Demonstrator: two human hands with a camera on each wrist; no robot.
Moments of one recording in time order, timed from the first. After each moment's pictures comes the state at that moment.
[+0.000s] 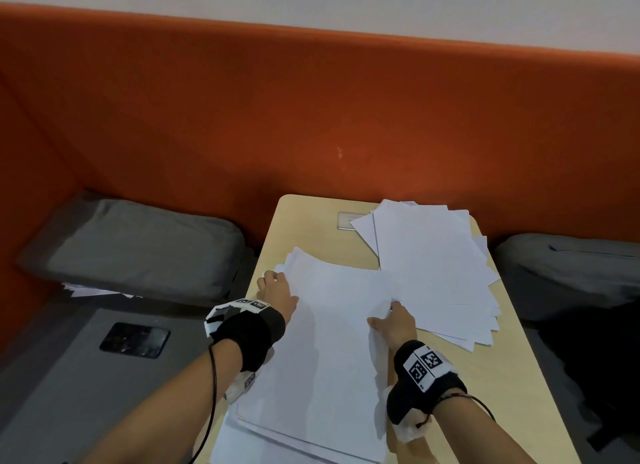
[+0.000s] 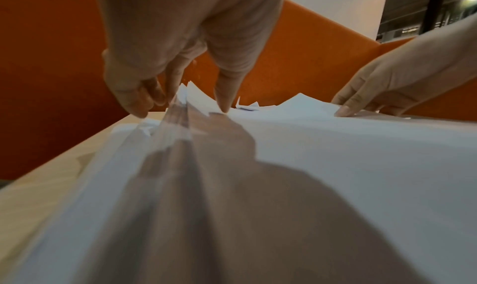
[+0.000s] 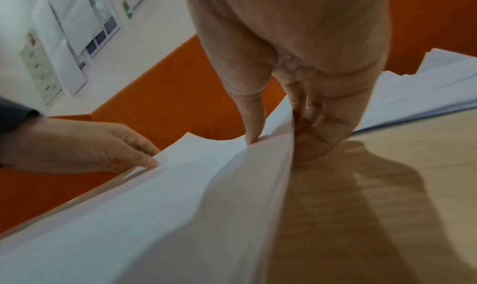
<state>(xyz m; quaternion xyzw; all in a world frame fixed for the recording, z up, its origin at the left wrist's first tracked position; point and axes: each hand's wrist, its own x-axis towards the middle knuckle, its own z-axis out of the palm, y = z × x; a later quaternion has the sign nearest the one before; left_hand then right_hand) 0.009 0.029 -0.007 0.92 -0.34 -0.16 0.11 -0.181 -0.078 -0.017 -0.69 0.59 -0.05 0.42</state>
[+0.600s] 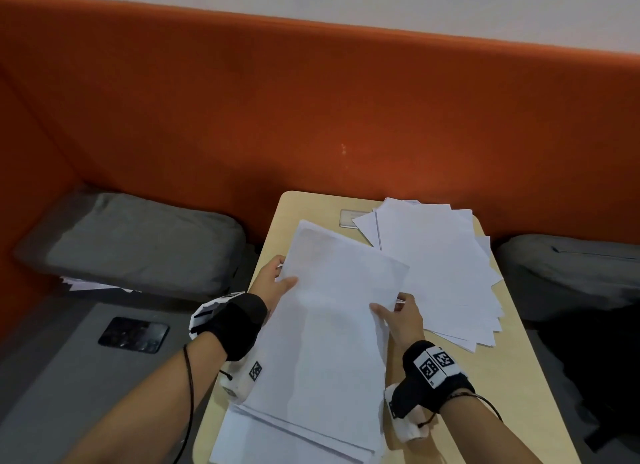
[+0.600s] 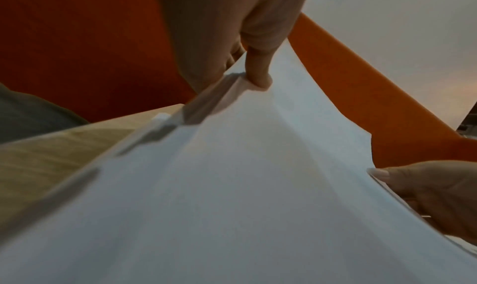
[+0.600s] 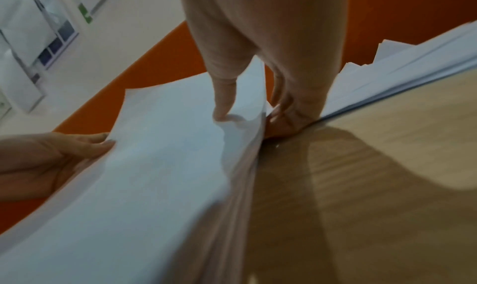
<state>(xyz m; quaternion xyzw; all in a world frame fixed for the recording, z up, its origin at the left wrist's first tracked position) 0.027 0.042 0.016 0.71 -0.27 -0.37 0.54 -0.186 -0.083 -0.020 -0.61 0.58 -0.19 0.51</state>
